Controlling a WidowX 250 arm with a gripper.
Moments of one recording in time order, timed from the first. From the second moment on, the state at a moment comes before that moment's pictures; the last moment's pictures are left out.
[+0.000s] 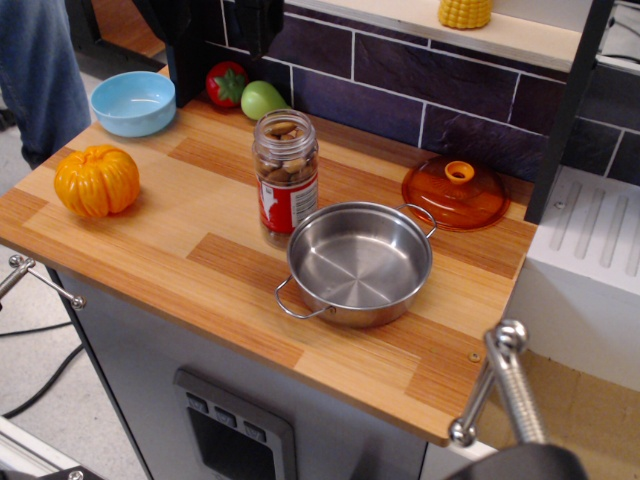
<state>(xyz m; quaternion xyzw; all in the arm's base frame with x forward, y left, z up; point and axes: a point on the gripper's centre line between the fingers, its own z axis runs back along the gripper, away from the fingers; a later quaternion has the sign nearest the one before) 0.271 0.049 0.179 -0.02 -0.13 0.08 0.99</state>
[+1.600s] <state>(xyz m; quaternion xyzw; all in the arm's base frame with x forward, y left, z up) 0.326 0.109 0.105 -0.15 0.23 0.44 0.85</state>
